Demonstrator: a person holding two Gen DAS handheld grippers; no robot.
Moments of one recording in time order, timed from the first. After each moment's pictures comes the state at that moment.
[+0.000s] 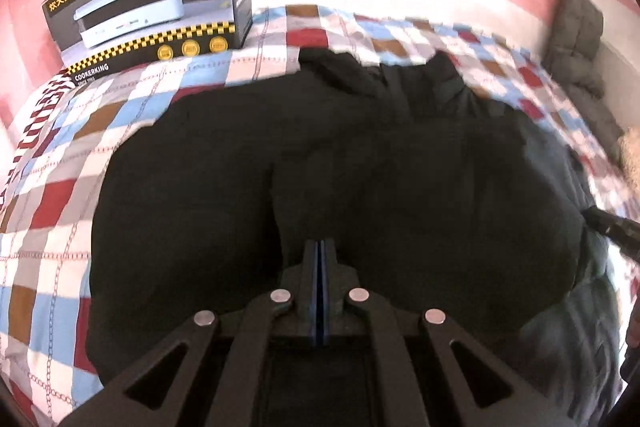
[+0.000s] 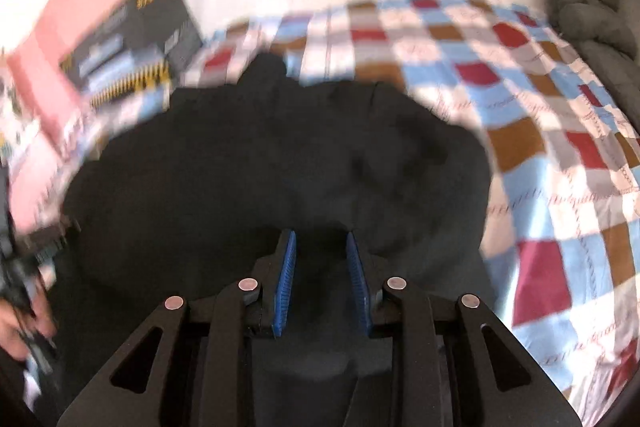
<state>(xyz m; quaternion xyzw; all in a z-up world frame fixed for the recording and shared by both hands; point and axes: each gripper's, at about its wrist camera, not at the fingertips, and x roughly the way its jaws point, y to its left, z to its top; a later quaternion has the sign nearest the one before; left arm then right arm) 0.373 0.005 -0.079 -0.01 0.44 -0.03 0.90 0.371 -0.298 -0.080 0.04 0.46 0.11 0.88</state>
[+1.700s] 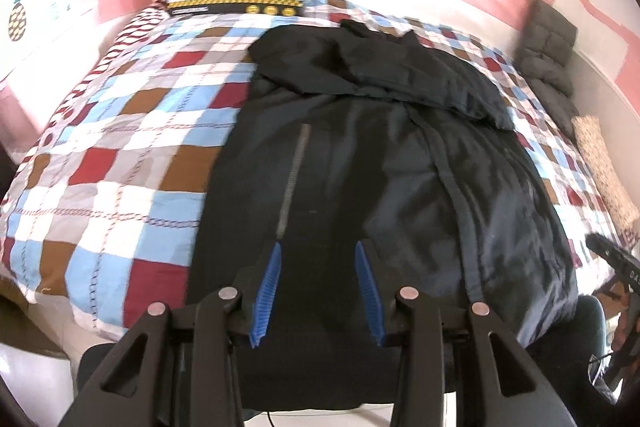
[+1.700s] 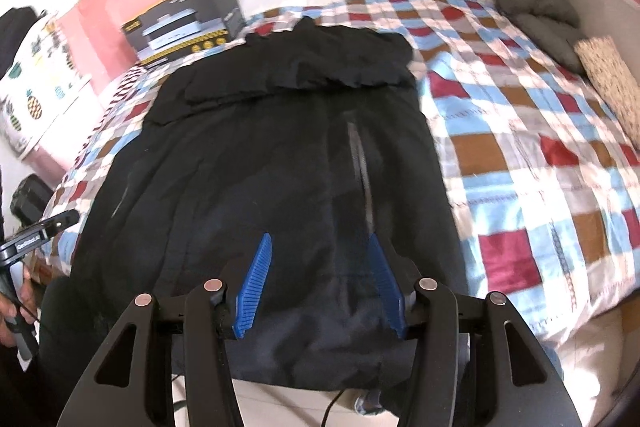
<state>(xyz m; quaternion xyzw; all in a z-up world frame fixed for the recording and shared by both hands) 0.046 0.073 -0.031 -0.08 0.44 -0.01 0.89 0.060 -0.309 -0.030 0.06 0.44 0.09 0.89</state>
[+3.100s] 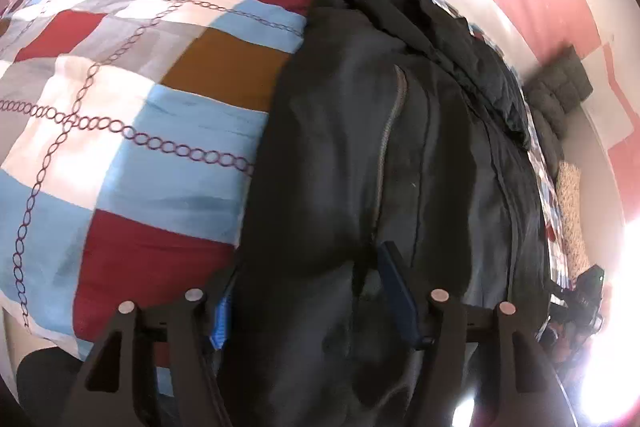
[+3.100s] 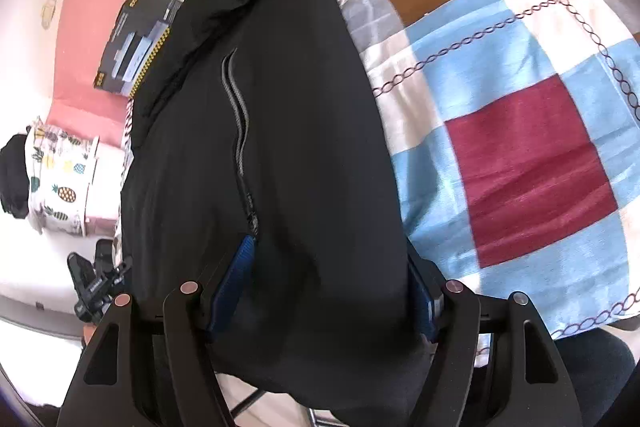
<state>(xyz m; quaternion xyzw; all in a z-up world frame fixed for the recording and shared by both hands) 0.078 0.144 -0.120 -0.23 0.52 -0.06 0.82 0.091 -0.409 -0.134 0.29 0.55 0.15 0.76</state>
